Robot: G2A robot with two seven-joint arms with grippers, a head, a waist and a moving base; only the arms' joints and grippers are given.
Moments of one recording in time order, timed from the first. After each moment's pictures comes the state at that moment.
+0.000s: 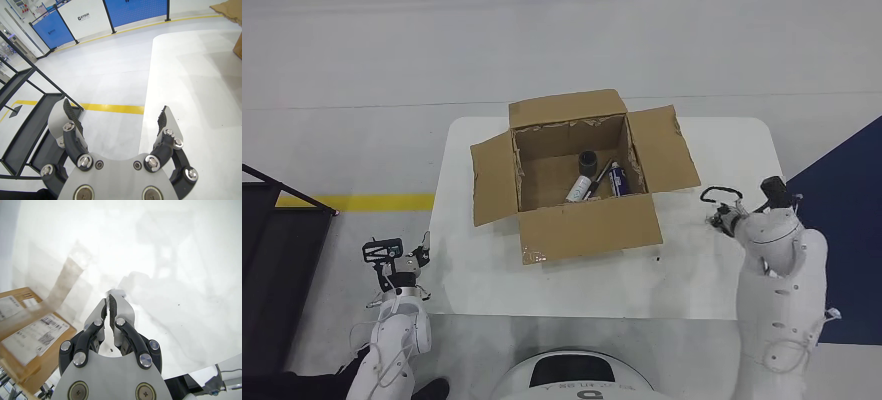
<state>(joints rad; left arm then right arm) 1.86 -1.29 -1.59 -1.55 1.42 0.30 0.22 -1.46 -1.46 1.85 -1.86 -1.10 0.68 1.14</state>
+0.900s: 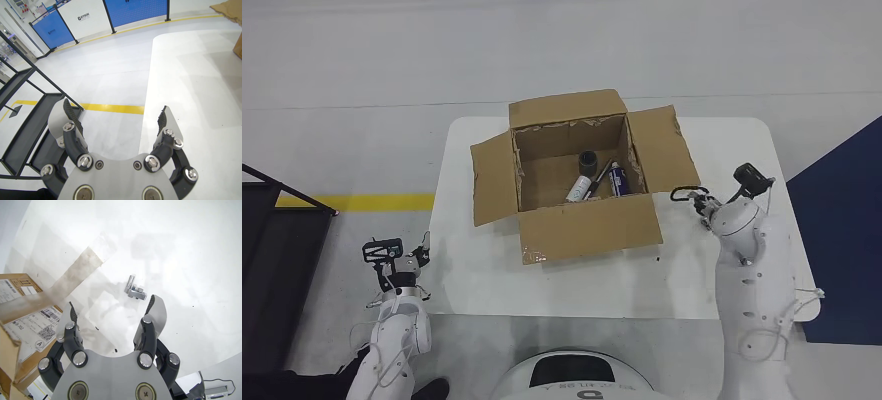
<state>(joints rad) 1.86 -1.29 -1.59 -1.55 1.42 0.30 0.22 -1.38 -1.46 1.70 -1.75 -1.35 0.66 1.16</state>
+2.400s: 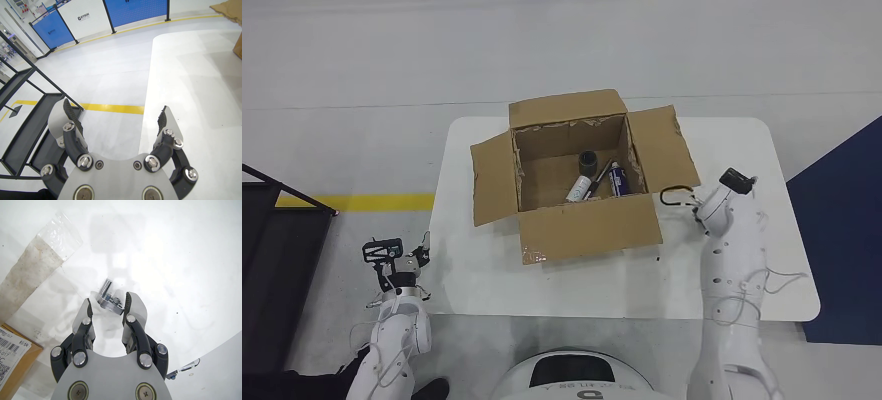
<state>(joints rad) 1.86 -1.29 -1.59 -1.55 1.42 0.30 0.22 -1.24 -1.58 1.76 -1.49 -1.71 0.53 1.29</state>
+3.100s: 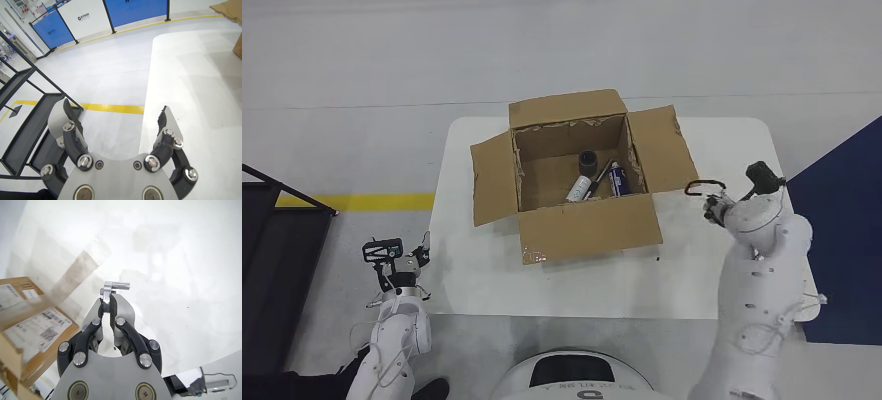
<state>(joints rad) 1.86 -1.29 -1.59 -1.55 1.42 0.30 0.22 -1.35 -1.61 1.91 -1.83 -1.33 0.49 1.23</state>
